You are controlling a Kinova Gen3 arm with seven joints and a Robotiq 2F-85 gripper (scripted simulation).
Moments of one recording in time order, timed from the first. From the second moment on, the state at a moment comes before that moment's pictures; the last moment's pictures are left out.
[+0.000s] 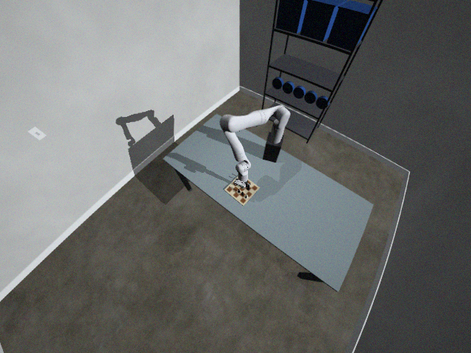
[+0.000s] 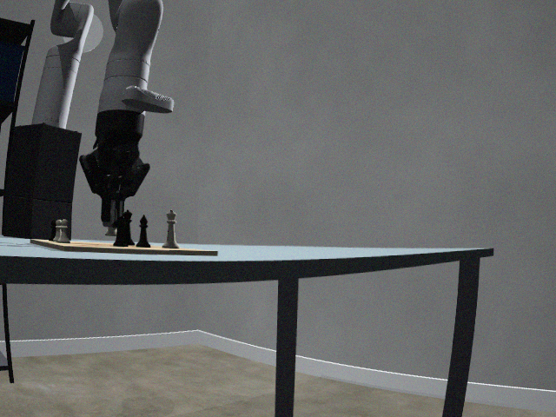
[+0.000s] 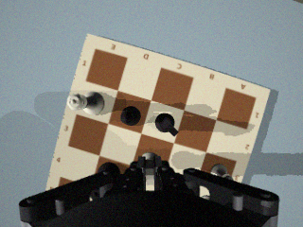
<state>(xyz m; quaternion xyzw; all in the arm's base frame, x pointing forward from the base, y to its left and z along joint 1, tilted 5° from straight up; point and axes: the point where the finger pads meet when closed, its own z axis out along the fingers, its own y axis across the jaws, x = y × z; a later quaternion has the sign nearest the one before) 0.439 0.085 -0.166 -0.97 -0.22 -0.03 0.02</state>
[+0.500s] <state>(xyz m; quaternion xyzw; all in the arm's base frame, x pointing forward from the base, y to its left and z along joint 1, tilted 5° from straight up) 0.433 0.084 -0.088 -0.97 -0.22 -0.03 0.02</state>
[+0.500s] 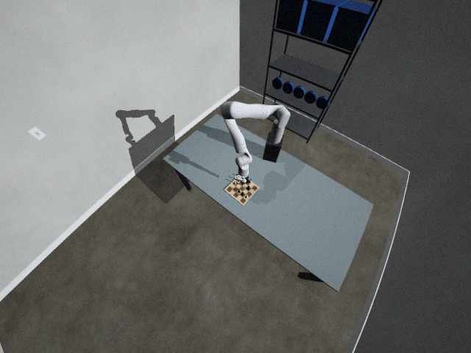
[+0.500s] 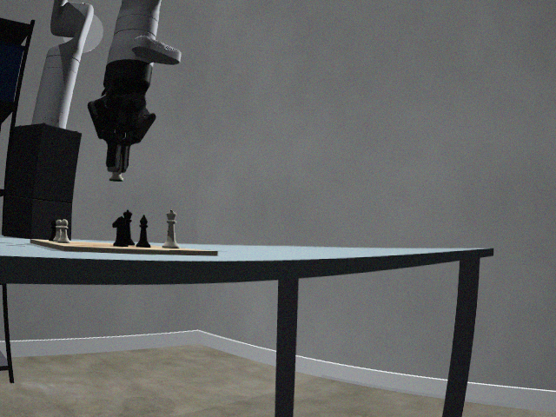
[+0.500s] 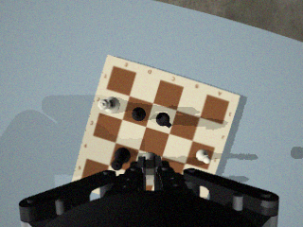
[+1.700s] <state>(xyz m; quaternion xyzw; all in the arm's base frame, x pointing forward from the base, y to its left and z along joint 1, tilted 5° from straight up) 0.363 0.071 -0.084 -1.00 -0.07 -0.04 0.02</state>
